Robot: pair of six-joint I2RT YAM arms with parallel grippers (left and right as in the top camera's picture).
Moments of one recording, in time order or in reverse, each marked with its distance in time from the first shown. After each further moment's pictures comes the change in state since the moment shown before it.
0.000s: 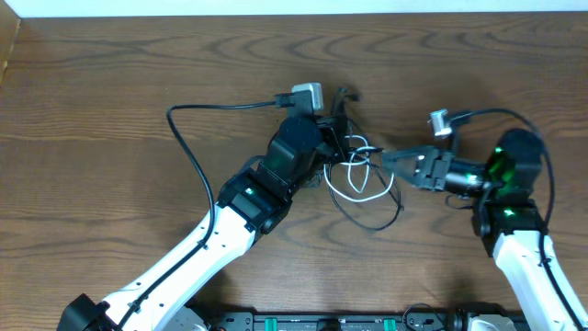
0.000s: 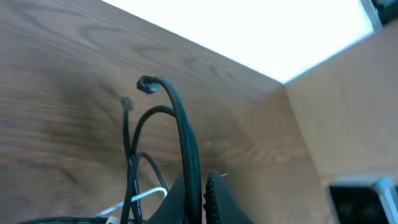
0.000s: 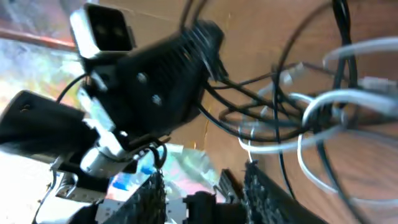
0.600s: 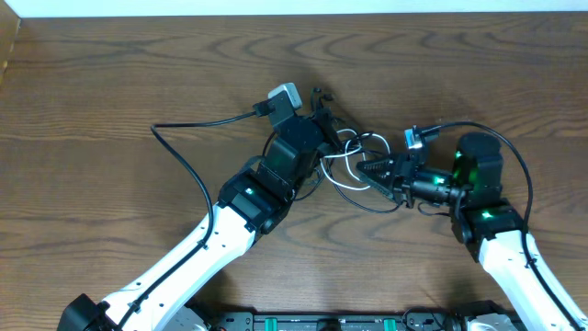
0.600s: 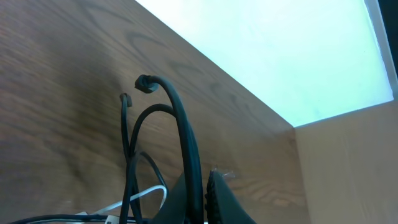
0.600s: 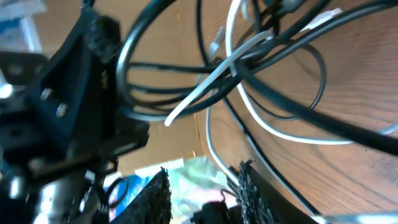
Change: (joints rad) left arm -0.004 0.000 0.000 -0.040 -0.162 -0.236; right arm 0.184 0.000 0.000 -0.172 0.297 0.184
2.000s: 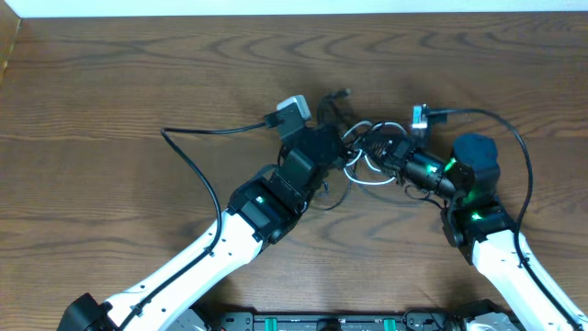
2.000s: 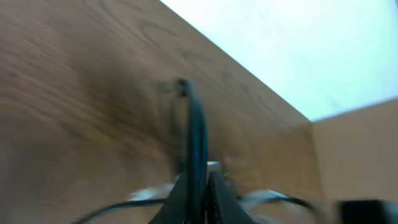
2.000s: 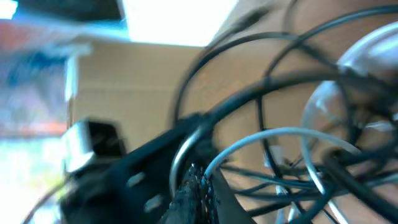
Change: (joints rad) left arm -0.080 0.000 0.000 -0.085 -0.130 -0.018; right arm 0.070 0.011 -0.006 0.390 0.224 0.072
